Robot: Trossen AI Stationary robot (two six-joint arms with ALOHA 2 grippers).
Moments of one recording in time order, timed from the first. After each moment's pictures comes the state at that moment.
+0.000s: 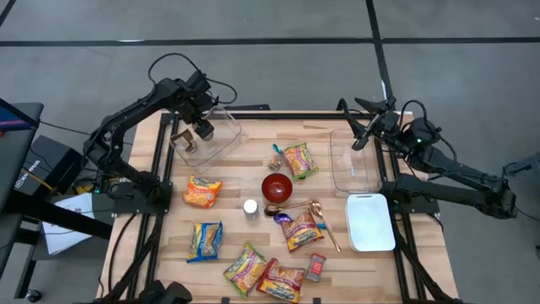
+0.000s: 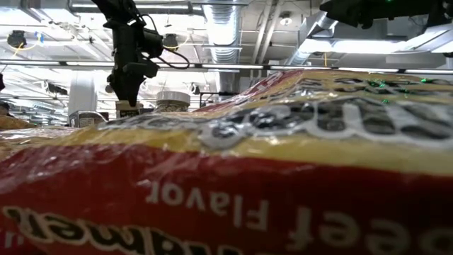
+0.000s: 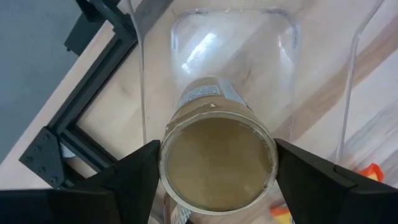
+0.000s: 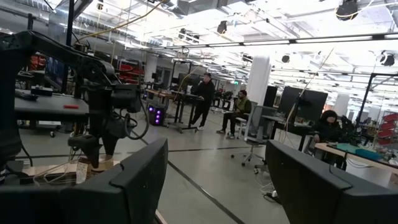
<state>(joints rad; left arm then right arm) 0.91 1.50 1.29 -1.15 -0.06 0.19 -0.50 0.59 0.55 0.29 0.10 -0.23</state>
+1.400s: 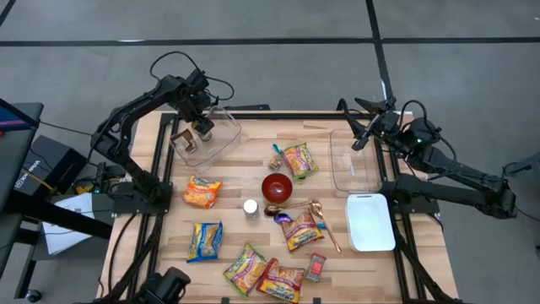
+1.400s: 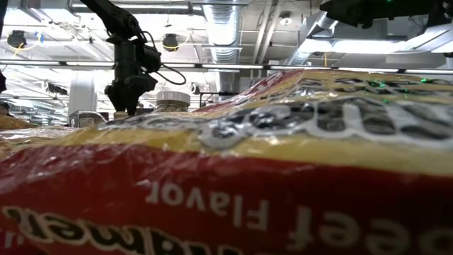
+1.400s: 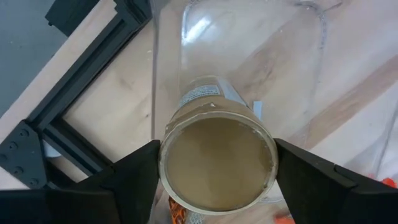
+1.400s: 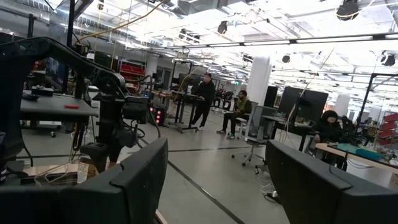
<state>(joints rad) 1.01 1.60 1.29 -1.12 -0.01 0.20 -0.50 0.59 0.55 0.29 0.10 -0.23</state>
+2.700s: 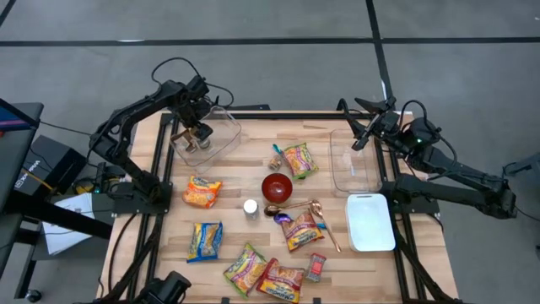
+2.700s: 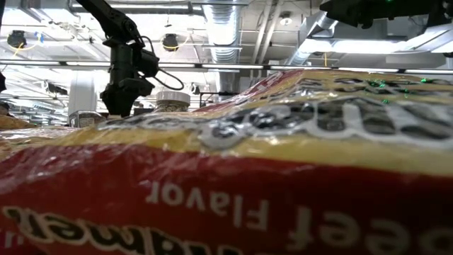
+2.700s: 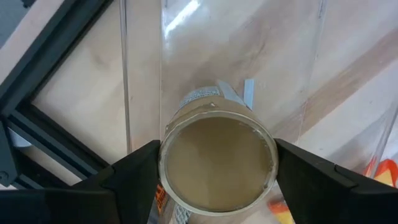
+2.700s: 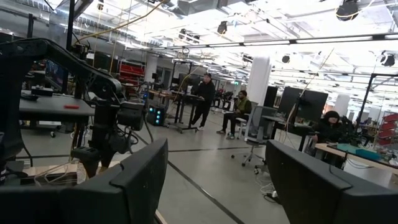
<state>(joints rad) 1.00 1.59 1.21 -1.11 0.01 0.21 -0.50 0.59 0.55 0.30 0.10 -0.23</state>
